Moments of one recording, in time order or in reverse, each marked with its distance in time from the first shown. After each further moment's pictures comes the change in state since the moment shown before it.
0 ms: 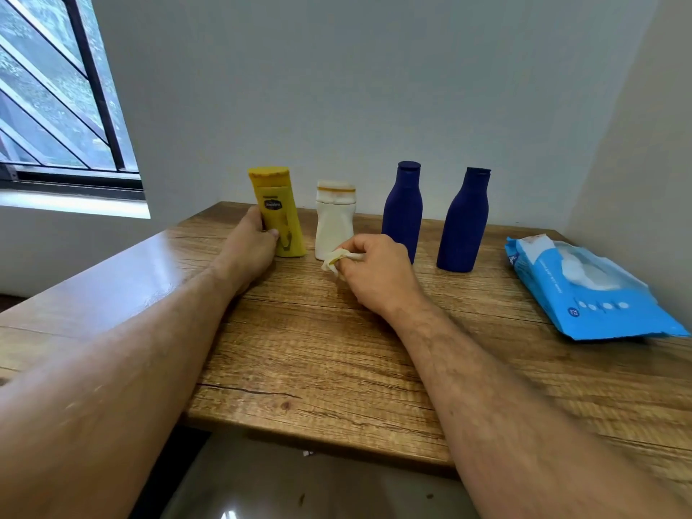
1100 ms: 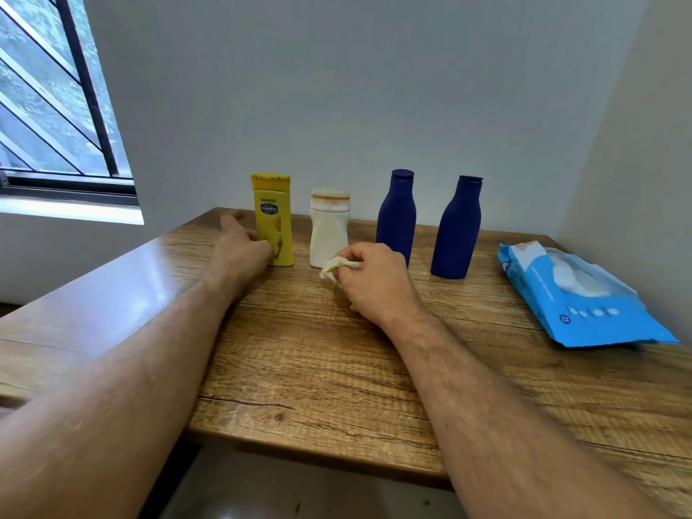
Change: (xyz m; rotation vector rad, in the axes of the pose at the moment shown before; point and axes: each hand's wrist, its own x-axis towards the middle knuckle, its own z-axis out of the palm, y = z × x) left_hand -0.008 0.005 -0.005 -0.079 0.064 -0.171; right_hand -0.001 0.002 -0.004 -0.019 0.003 0.011
